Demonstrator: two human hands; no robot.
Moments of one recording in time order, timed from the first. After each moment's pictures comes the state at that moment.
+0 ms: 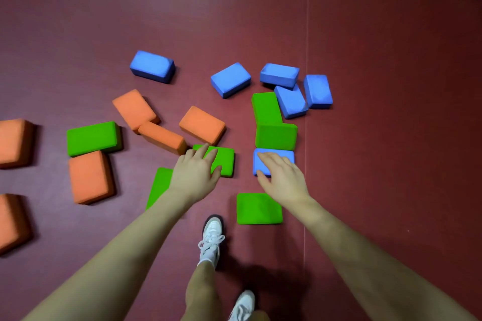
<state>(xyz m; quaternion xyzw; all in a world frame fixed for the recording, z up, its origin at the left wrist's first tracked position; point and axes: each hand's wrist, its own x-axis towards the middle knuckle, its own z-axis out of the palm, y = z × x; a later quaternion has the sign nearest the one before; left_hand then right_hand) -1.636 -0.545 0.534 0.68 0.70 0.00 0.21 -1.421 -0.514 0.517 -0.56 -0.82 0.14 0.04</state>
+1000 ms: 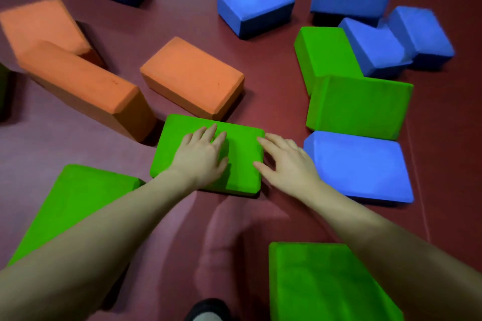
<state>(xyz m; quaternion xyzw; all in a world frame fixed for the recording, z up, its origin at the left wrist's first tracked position) -1.666 -0.387 -0.061 0.72 0.68 -0.09 0.13 -1.467 -0.354 -0.057 -0.51 -0.85 0.15 -0.02</state>
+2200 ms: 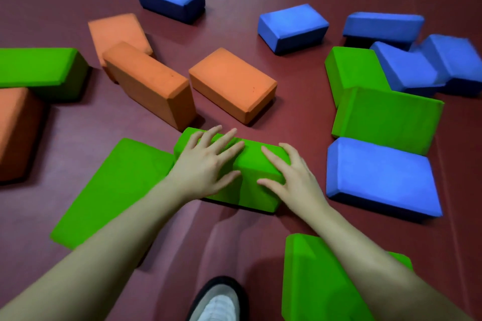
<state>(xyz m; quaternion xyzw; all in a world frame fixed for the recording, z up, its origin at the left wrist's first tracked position) -1.698 -0.472 -0.052 0.79 0.61 0.06 -0.04 -1.473 -0.418 -0.061 -0.44 -0.86 0.22 0.12</state>
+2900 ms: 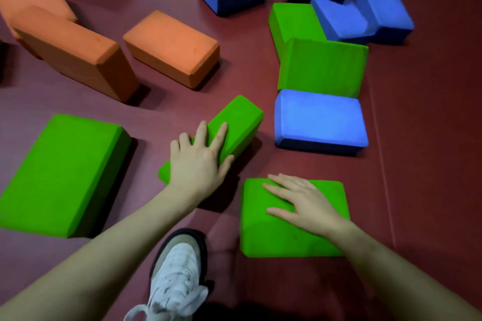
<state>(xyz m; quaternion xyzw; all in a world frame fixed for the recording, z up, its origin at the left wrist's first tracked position) -1.577 -0.517 -0.062 0.68 0.73 0.07 -0.01 -1.323 -0.509 -0.086 -0.41 -0.88 0.21 -0.04</state>
